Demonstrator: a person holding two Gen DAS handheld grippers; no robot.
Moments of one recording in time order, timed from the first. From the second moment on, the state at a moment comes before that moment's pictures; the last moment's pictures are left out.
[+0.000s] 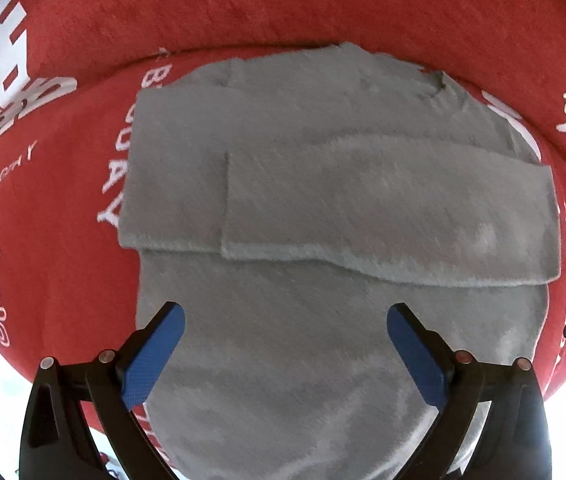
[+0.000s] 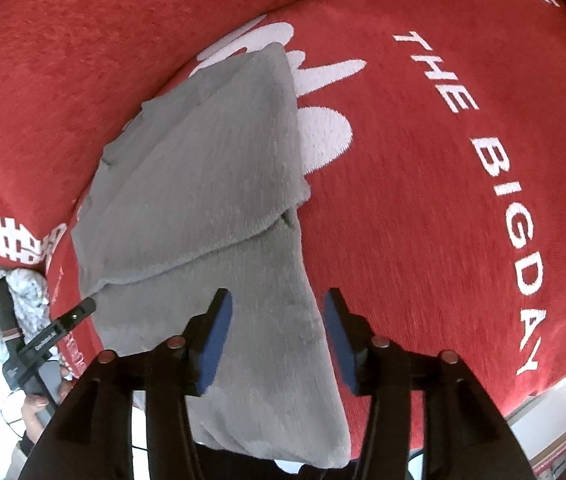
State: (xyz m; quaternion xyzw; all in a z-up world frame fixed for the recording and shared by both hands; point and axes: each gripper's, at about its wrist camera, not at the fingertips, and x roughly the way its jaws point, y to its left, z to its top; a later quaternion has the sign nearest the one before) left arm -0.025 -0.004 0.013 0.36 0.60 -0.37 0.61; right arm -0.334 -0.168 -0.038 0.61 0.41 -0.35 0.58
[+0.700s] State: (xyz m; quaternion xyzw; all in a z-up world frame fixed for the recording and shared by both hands) left arm -0.031 0.136 0.003 0.29 0.67 -0.30 0.61; right arm -0.348 -0.095 -0.081 0.66 0.44 -0.21 0.57
